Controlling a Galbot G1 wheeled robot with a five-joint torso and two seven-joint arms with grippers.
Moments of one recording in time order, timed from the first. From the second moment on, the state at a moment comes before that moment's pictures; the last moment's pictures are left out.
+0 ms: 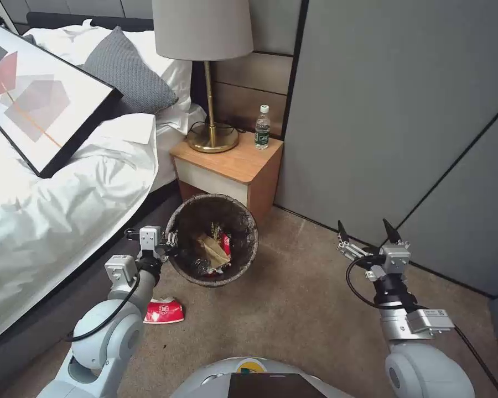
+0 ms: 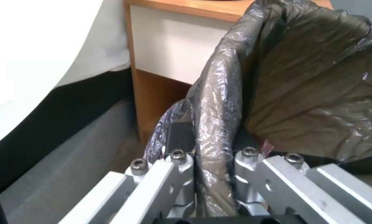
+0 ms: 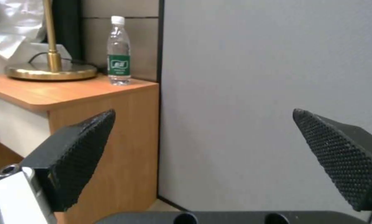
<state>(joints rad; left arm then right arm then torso) 1.55 -1.24 -0.55 -2.37 -0.44 0.49 -0.17 -1.79 1.40 0.72 2.36 0.18 0.08 0.00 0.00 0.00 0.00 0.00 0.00</state>
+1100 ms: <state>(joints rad) 1.57 -1.25 -0.55 -2.38 -0.44 0.48 -0.16 -1.78 1.35 0.68 2.35 0.19 0.06 0.01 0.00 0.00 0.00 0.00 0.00</state>
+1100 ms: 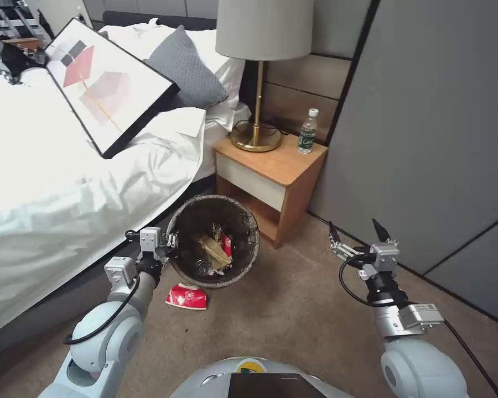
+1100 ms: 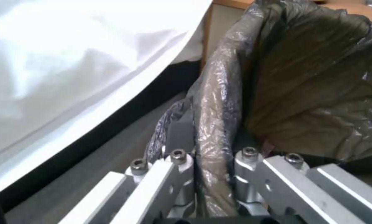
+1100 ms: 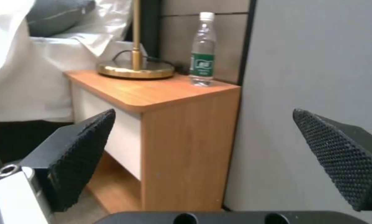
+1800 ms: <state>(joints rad) 1.56 -1.24 -0.56 -2.37 -0.44 0.48 -0.15 -1.76 1.34 0.68 2.34 0.21 0.04 0.02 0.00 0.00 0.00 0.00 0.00</state>
